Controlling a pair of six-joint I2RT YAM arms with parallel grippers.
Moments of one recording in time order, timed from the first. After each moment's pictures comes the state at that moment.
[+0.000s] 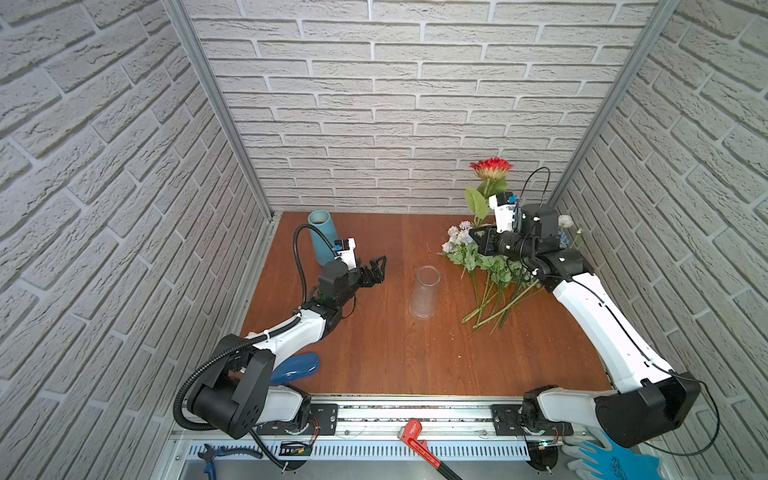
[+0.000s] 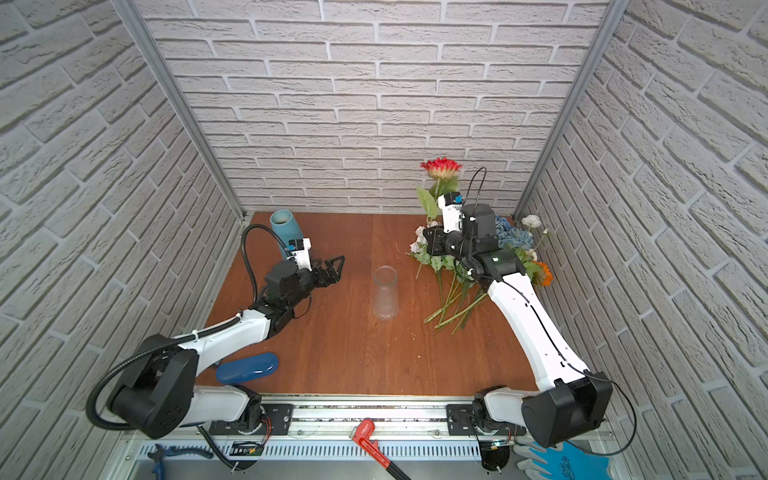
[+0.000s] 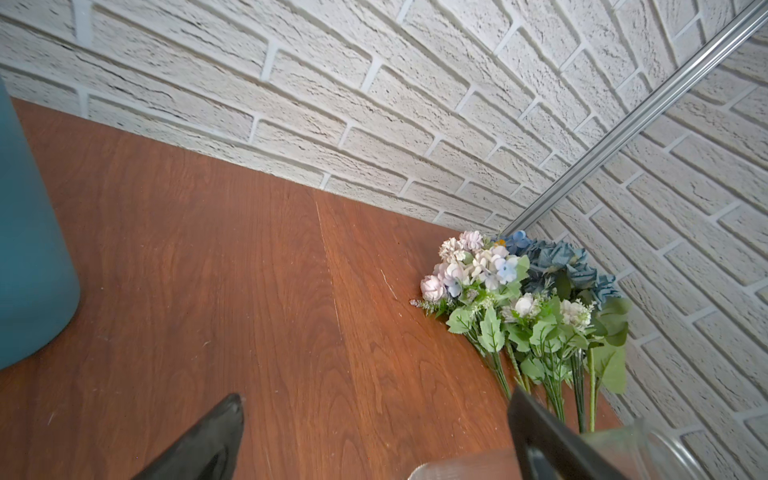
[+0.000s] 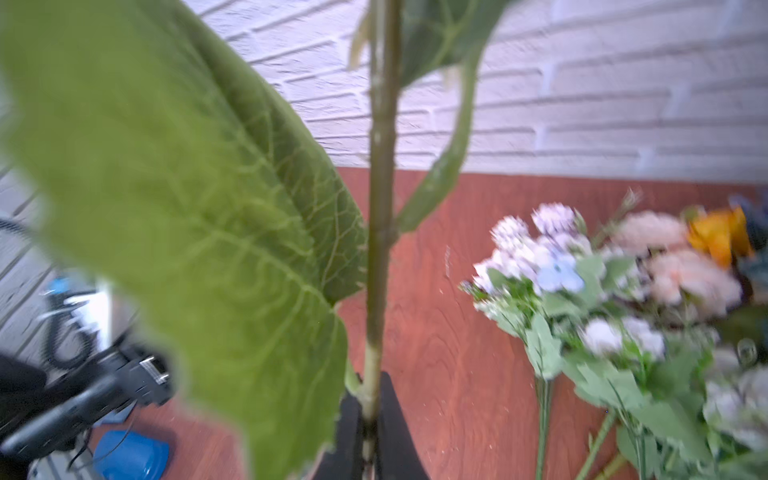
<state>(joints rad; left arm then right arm) -0.44 1.34 0.60 0.51 0.07 -0.52 0.23 1.28 1.37 -0.56 -0.29 0.25</state>
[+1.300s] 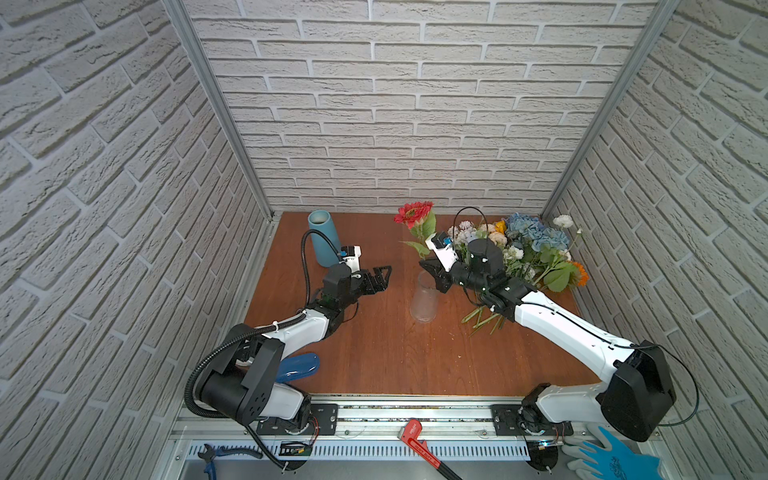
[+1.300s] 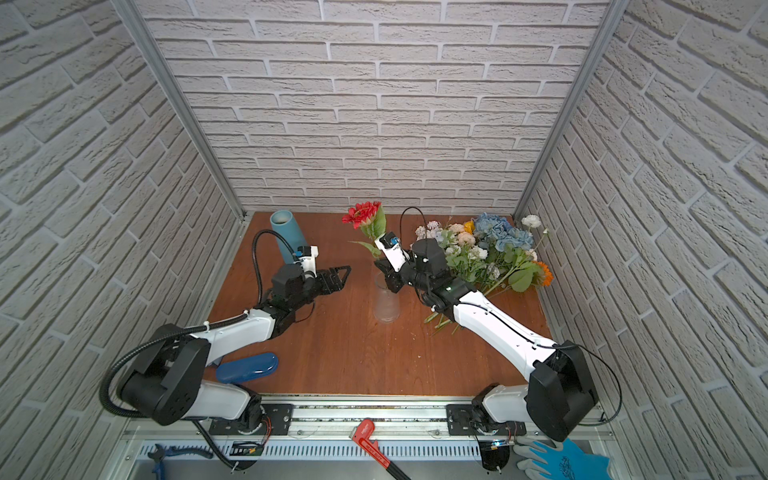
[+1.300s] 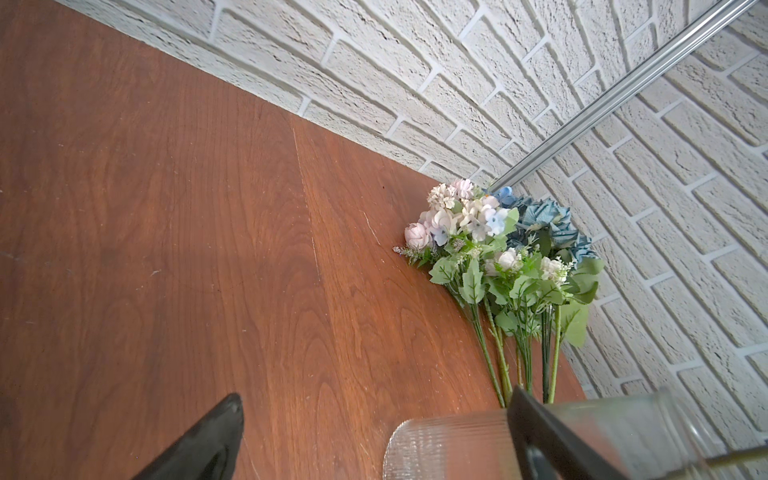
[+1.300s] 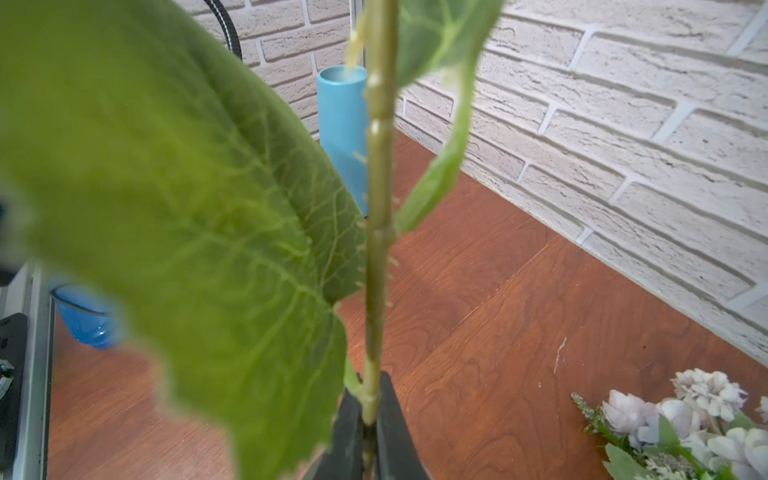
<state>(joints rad) -0.44 1.42 0.58 0.52 0.21 -0.61 0.53 1.34 0.98 -0.05 -0.29 -0.10</state>
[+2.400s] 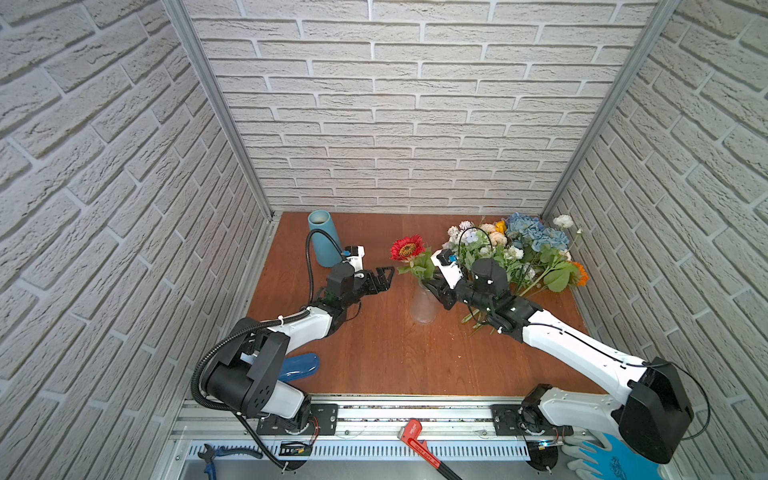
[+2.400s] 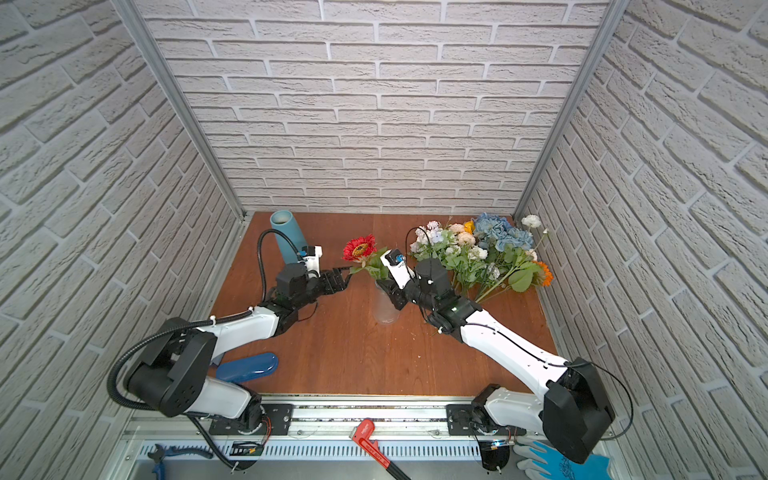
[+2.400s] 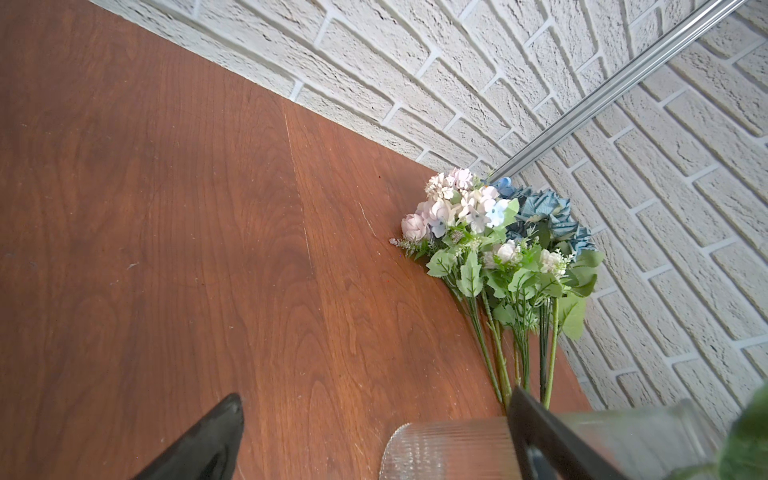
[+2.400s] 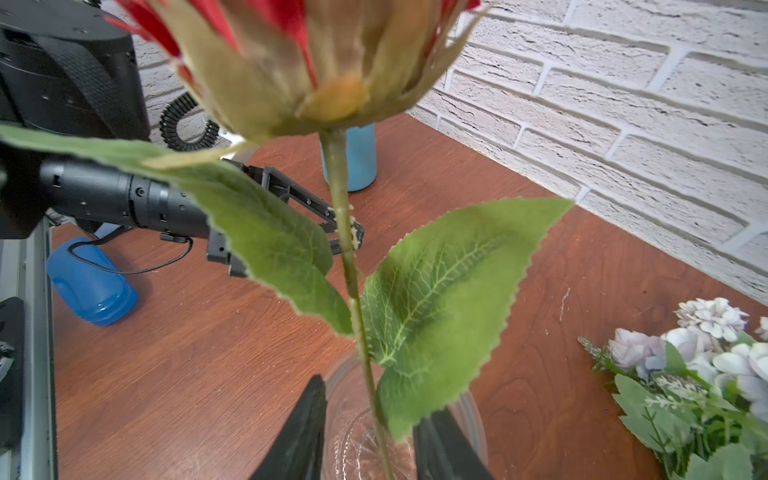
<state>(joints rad) -0.45 1.46 0.60 0.53 0.23 -0.61 0.58 1.18 0.82 -0.04 -0.20 -0.05</state>
